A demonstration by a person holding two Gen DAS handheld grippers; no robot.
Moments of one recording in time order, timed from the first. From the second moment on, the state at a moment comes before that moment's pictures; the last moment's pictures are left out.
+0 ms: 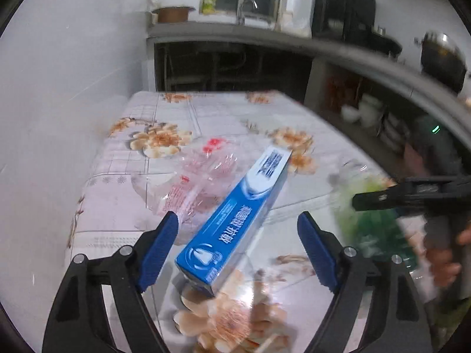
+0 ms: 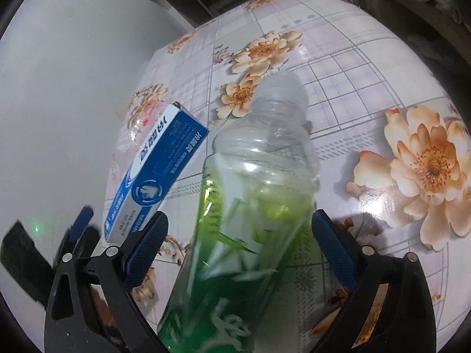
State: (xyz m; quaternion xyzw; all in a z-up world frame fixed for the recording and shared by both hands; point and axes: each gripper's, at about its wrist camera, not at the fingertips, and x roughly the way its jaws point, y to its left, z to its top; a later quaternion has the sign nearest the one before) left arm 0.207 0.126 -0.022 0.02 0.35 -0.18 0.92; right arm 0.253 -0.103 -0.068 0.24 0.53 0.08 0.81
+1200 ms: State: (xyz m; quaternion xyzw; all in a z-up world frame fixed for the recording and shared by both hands) left arm 0.136 0.047 -0.027 -0.03 0.46 -0.27 0.84; right arm 0.153 -0.164 -0.050 0.16 0.52 0.03 0.84
